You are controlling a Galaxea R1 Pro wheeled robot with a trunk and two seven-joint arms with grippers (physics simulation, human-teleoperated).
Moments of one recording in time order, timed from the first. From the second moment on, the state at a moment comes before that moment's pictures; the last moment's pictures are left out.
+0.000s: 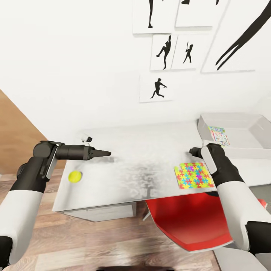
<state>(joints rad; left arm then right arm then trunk) -0.95 0.22 -0.03 -1.19 0.04 1.03 -1.57 -1.03 -0.15 -0.01 -0.90 -0.36 0.80 -0.41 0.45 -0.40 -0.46</state>
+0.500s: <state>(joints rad) -0.95 0.22 -0.03 -1.19 0.04 1.03 -1.57 -1.03 -0.18 -0.01 -0.81 -0.36 0.79 -0.41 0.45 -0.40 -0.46</state>
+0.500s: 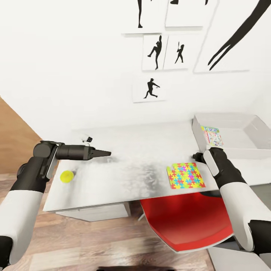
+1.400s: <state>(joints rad) -0.95 0.22 -0.03 -1.18 0.03 1.03 -1.57 -1.03 -0.18 0.00 -0.71 -0.36 0.78 -0.40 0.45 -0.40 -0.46</state>
